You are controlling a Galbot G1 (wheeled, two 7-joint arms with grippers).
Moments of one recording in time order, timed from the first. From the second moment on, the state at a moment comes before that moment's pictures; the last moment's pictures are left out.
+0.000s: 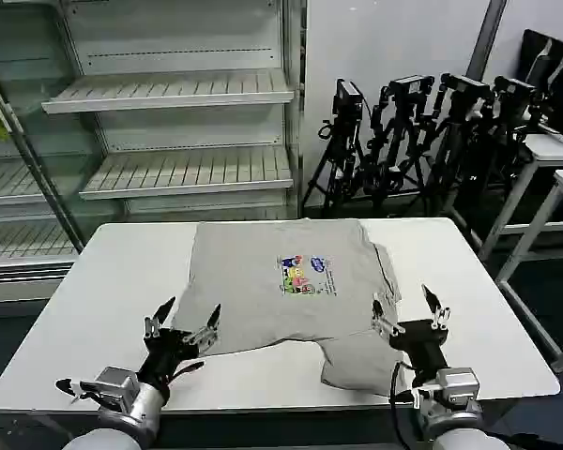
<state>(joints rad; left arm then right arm) 1.49 -1.15 -0.46 -2.35 -0.36 0.54 -0.17 -1.56 1.30 0.48 2.40 0.05 -0.54 0.12</state>
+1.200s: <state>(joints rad) 1.41 -1.01 -0.43 -2.08 -0.70 0.57 -0.21 -1.67 1.29 0.43 2.25 0.03 -0.57 0.12</state>
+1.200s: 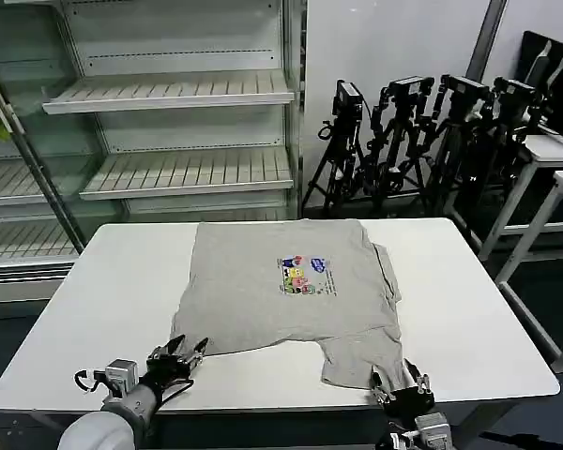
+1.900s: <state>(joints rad) 1.46 -1.05 -0.45 -2.12 -0.71 0.58 -0.21 -1.71 1.30 0.46 2.31 0.16 -0.57 0.15</state>
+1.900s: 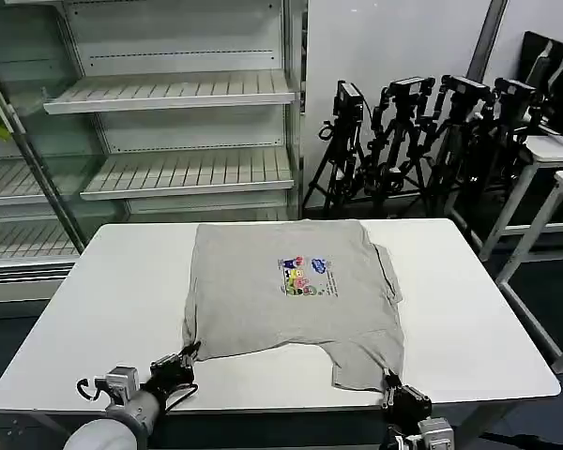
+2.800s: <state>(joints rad) 1.66 -1.06 -0.59 -2.41 -0.70 0.58 -0.23 -1.89 1.24 0.61 2.57 0.26 -0.55 0.16</state>
